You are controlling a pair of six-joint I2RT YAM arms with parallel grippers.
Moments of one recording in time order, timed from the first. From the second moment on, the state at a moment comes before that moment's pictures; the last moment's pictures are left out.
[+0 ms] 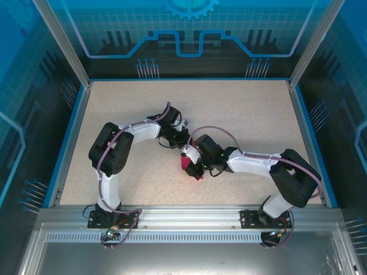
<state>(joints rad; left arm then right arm) -0.48 2.00 1.27 -0.39 0.64 -0.67 0.80 1.56 0.78 -0.17 -0.41 0.02</state>
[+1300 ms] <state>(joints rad) -0.49 2.10 1.33 -0.48 0.64 -0.58 0.52 1.68 0.83 -0.28 -0.55 0.21</state>
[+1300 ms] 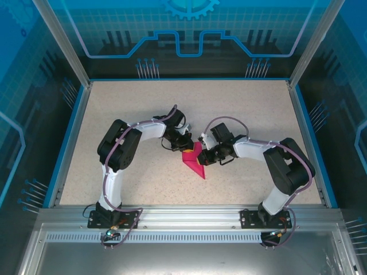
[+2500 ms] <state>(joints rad) -0.50 2.10 1.34 -0.48 0.63 -0.58 0.50 1.75 0.85 -0.28 -0.53 0.23</state>
